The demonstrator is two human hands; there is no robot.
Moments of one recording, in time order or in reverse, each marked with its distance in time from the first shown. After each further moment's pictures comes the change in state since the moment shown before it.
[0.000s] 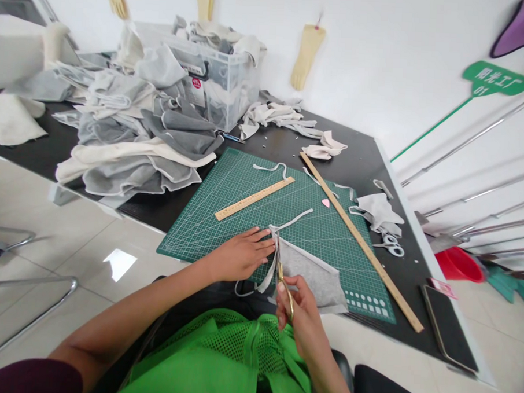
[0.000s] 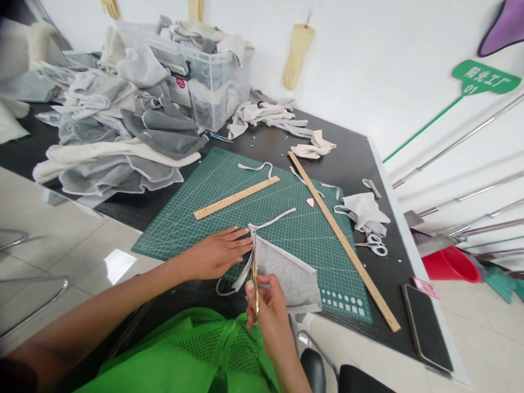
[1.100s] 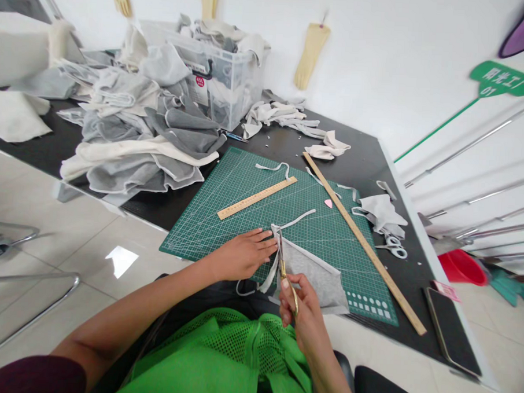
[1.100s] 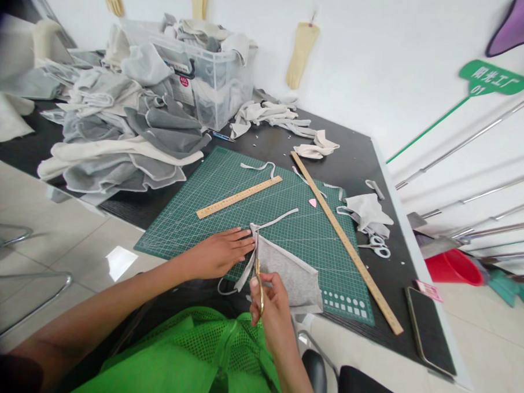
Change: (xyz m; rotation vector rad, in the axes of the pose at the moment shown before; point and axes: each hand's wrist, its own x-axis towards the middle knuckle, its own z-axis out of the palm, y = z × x) left_hand 0.000 0.000 0.001 0.015 0.001 0.004; right_hand 0.004 -0.002 0.001 -0.009 0.020 -0.015
